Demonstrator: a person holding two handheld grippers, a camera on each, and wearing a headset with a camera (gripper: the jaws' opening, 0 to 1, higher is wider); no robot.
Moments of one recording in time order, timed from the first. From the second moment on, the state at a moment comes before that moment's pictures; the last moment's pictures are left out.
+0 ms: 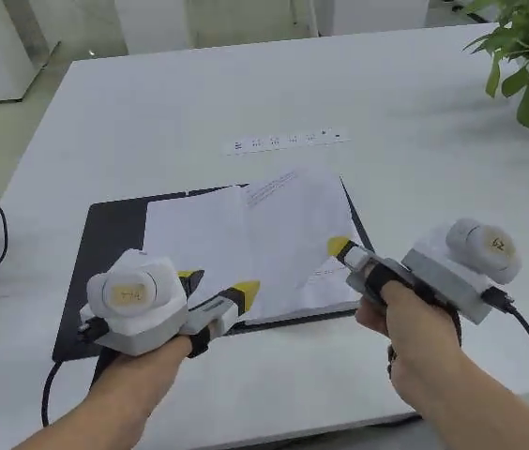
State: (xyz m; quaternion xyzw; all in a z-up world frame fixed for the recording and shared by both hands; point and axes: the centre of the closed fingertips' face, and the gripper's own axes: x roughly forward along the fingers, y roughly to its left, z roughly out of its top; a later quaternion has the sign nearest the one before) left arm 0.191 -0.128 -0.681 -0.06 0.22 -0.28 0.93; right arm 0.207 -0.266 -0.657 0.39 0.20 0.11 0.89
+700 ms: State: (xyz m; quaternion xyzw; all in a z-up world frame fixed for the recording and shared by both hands) left arm 0.174 -0.033 -0.666 -0.06 0.21 -0.22 0.95; right arm 0.207 -0.140 -0.651 0.30 0.23 0.24 0.89
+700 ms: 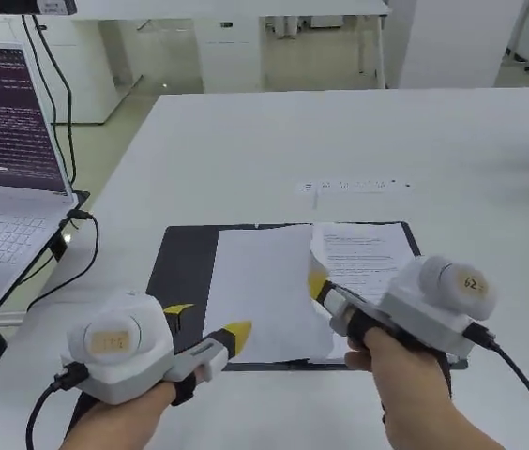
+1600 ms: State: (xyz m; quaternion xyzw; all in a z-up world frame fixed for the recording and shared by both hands) left arm 0.163 0.014 -0.670 -0.05 0.21 -0.20 0.96; right arm 0.208 -0.050 -0.750 0.13 0.33 0.27 0.89
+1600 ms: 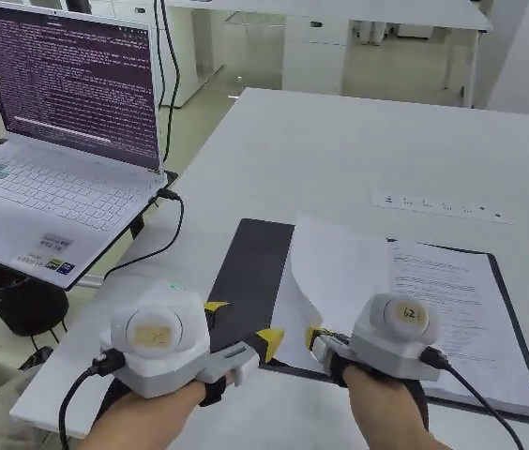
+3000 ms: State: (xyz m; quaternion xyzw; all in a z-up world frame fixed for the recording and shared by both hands) left arm 0.210 -0.037 -0.758 0.02 0.30 -0.23 0.93; right arm 0.214 -0.110 -0.750 0.12 0.28 0.29 0.91
